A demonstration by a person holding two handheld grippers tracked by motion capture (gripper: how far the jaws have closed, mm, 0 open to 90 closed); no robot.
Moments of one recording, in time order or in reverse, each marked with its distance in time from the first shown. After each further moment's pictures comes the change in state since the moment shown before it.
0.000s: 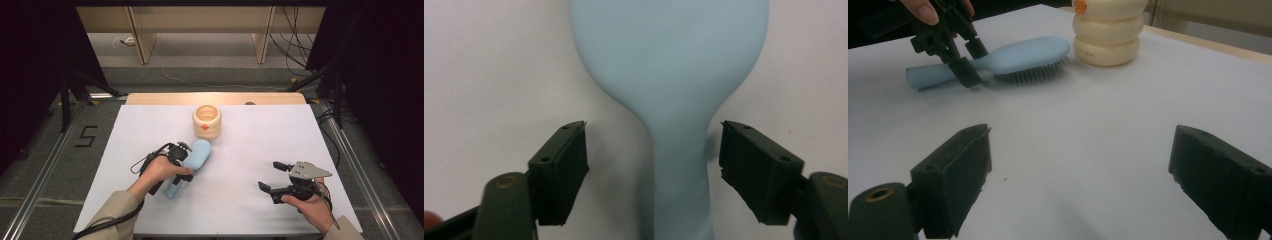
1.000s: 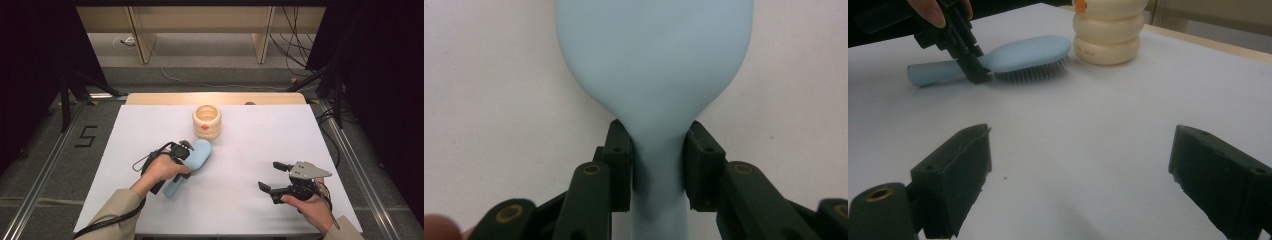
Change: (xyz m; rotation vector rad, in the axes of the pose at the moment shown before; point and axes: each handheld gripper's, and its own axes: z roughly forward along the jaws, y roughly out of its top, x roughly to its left) left arm -0.003 0.006 -0.001 0.026 -0.017 -0.035; right arm 0.000 0.000 0.000 0.003 0.000 -0.001
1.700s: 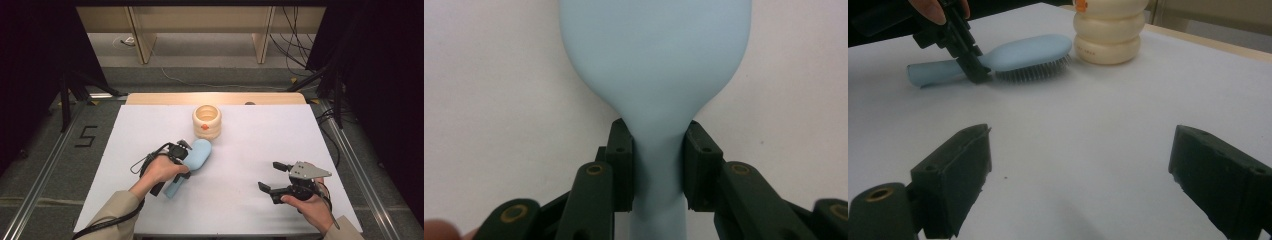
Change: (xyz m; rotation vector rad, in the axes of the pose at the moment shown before) left arm 0.002 -0.005 0.000 -0.048 -0.033 -0.047; right arm 0.000 0.000 0.000 0.001 0.001 0.001
